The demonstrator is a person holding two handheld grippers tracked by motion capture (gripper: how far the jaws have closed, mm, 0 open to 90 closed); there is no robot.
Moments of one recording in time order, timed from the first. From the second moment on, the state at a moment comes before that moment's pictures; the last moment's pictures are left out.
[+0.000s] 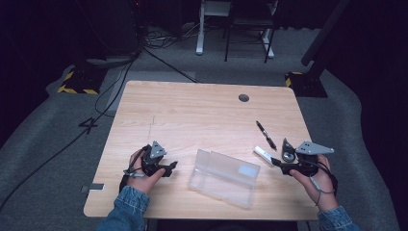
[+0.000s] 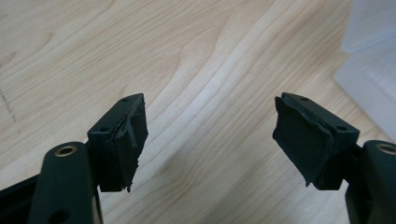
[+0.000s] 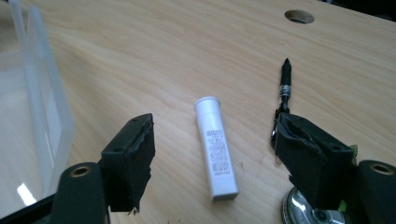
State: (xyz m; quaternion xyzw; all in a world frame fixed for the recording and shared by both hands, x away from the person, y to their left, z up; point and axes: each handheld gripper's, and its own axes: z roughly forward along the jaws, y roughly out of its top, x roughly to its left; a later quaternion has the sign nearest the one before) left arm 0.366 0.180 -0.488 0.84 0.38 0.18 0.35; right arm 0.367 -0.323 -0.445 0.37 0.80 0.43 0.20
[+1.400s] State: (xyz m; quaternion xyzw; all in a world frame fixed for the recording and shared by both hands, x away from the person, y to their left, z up) left arm 0.374 0.196 -0.504 0.84 0.40 0.15 0.34; right arm 0.490 -0.309 -0.435 0.47 0.82 0.28 0.16
